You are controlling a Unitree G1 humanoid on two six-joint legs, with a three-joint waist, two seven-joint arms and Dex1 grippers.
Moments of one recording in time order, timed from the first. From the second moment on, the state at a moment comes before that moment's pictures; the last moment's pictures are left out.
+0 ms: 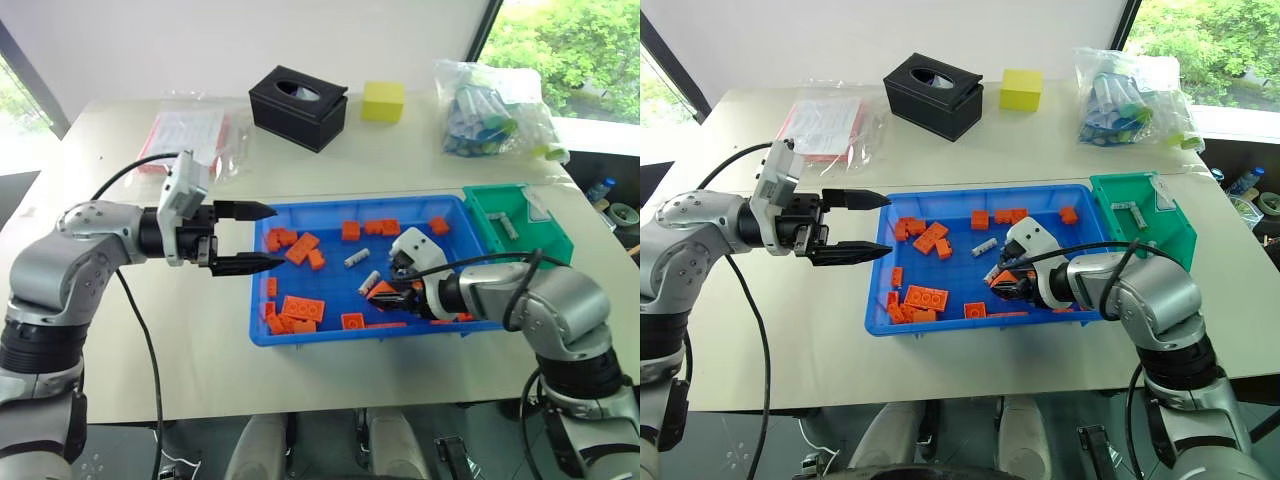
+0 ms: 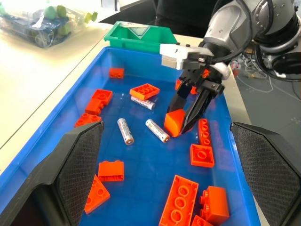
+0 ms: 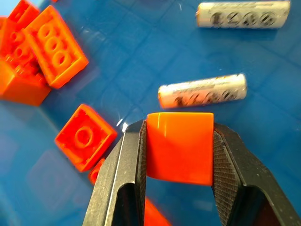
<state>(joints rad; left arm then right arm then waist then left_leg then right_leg) -0.55 0.82 0.05 -0.20 -0.71 0.66 -1.20 -0.51 -0.69 0.07 -0.51 0.62 1.52 0.58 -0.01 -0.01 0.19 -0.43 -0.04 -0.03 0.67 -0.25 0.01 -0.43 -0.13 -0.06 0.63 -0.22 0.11</state>
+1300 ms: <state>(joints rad) -0.51 0.82 0.06 -0.26 -0.71 0.67 -1.21 -0.89 -0.84 0.49 0.24 0.12 0.16 1.46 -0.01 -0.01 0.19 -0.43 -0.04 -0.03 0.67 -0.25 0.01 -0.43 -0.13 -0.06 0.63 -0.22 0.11</state>
